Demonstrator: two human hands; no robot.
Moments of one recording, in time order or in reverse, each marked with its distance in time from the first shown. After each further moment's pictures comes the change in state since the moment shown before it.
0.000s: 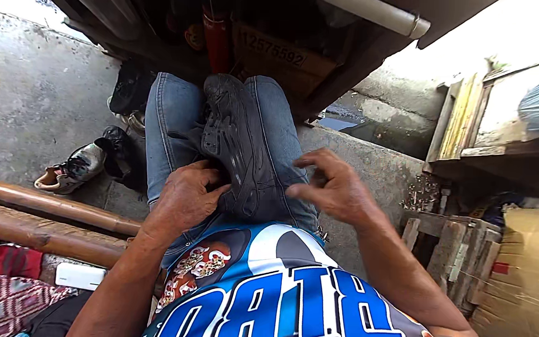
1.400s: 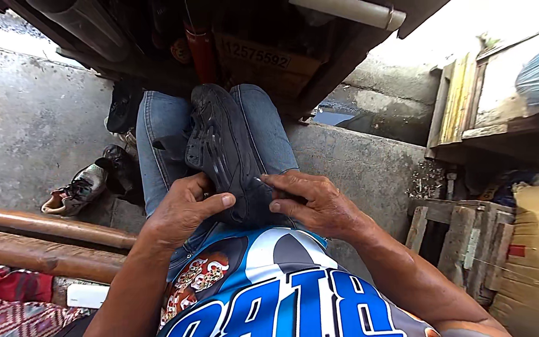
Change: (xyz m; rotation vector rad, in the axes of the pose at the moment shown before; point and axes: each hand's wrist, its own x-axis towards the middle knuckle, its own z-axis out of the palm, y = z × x) left_hand 0.001 0.014 0.000 -0.966 -0.110 -0.263; right_hand -0.004 -0.015 0.018 0.105 -0.108 -0.304
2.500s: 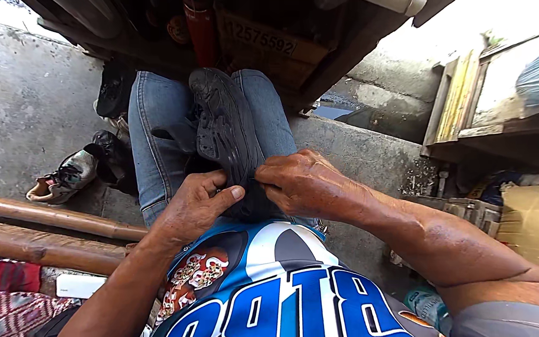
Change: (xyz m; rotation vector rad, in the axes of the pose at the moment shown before) left_hand 0.002 -0.009 0.010 0.150 -0.098 0.134; right_hand 0.049 -0.024 -0.003 -0.598 -0.275 -0.124
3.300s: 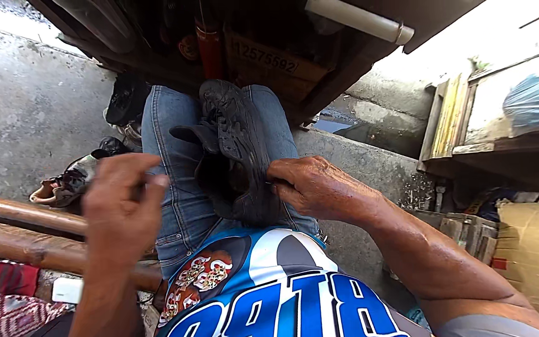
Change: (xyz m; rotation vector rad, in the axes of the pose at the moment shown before) left_hand -0.048 0.015 -0.066 0.861 0.509 0.130; right_hand -0.004 0.008 -0.013 0.094 -0.029 0.103
